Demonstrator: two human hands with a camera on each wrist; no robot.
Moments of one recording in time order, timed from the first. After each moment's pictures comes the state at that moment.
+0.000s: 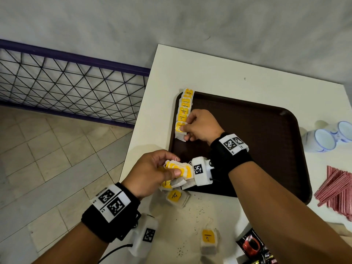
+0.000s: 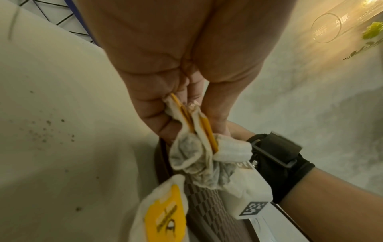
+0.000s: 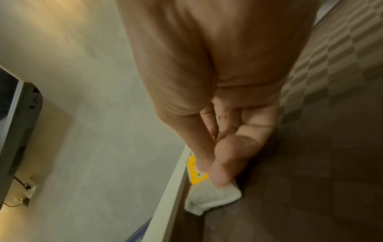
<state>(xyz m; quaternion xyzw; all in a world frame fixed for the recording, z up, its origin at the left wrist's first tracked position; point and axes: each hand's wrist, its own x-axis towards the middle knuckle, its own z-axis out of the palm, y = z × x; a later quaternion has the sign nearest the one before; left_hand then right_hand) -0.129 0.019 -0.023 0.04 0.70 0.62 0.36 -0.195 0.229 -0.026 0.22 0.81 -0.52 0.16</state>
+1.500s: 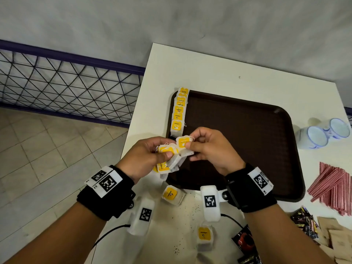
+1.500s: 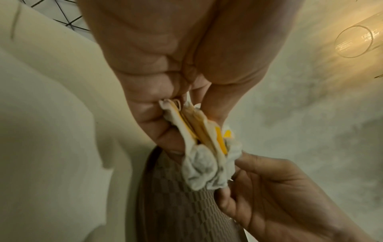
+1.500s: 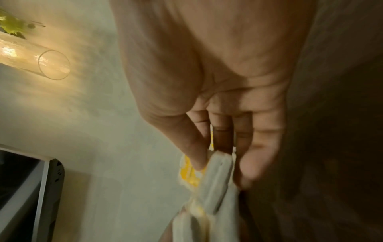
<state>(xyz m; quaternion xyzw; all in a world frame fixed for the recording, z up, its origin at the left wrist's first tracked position) -0.159 0.026 -0.017 0.04 0.68 0.63 0.37 -0.114 0.228 0.010 0.24 0.72 -0.64 0.14</state>
